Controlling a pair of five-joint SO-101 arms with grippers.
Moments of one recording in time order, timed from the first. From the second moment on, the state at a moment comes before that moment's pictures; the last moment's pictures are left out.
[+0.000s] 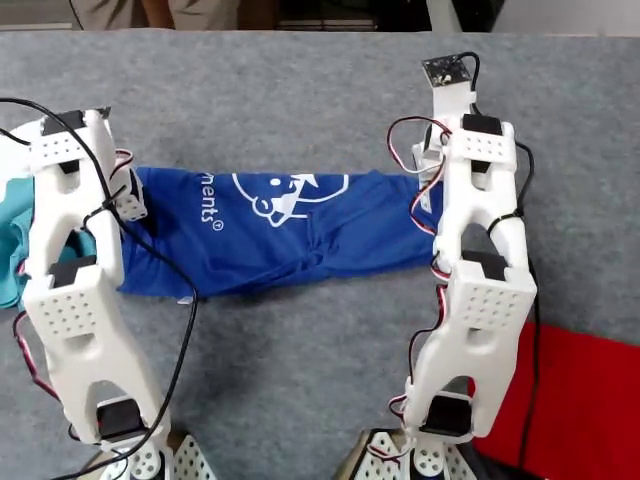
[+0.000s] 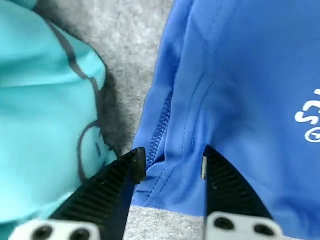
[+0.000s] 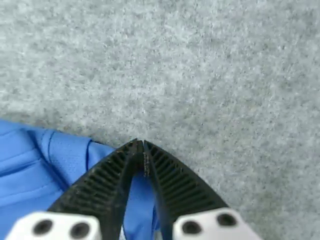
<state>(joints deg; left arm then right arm) -18.7 36.0 -24.7 93.6 -9.1 5.9 37.9 -20.0 59.6 10.9</state>
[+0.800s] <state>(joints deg) -18.1 45.2 -26.2 89.5 -6.4 5.9 37.9 -20.0 59.6 10.9</state>
